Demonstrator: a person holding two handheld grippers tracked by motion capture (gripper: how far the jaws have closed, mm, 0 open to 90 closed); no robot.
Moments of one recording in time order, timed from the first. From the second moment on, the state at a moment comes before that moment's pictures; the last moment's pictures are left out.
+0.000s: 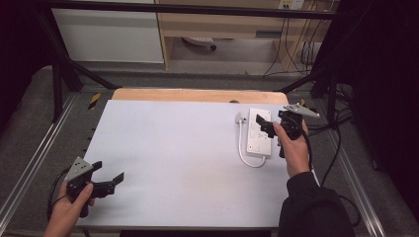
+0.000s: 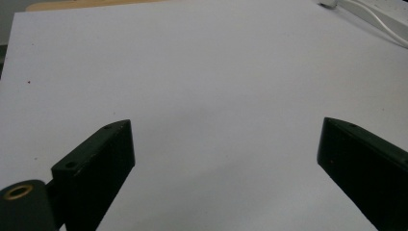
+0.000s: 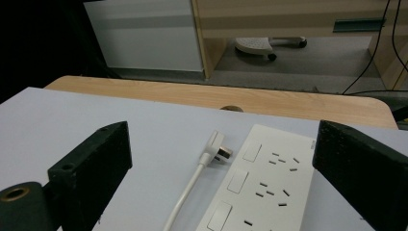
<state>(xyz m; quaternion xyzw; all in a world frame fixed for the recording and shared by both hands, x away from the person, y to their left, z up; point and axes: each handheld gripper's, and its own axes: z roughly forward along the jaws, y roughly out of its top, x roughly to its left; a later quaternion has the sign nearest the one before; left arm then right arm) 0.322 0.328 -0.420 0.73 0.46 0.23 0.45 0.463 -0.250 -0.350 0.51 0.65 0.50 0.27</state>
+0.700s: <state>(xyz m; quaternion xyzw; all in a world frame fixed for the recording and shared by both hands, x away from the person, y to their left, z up) 0.322 0.329 -0.420 0.73 0.46 0.23 0.45 0.431 -0.267 -0.351 0.49 0.65 0.51 0.28</state>
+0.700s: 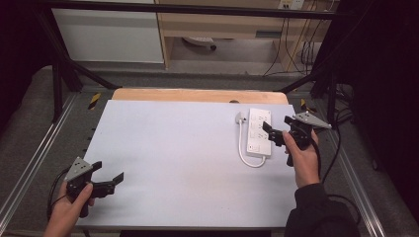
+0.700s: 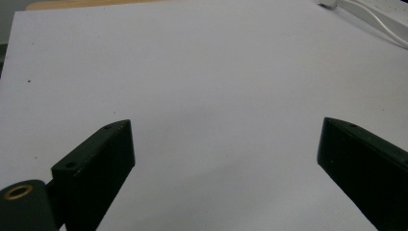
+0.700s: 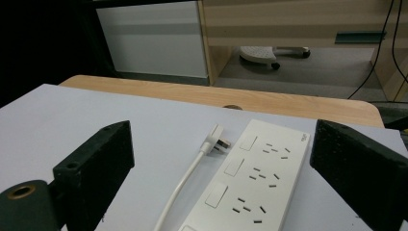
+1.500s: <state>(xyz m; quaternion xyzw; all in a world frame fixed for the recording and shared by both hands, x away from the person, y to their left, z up) 0.322 0.331 -0.420 0.72 0.47 0.23 0.45 0.394 -0.277 -0.374 0.49 0.65 0.51 0.28</state>
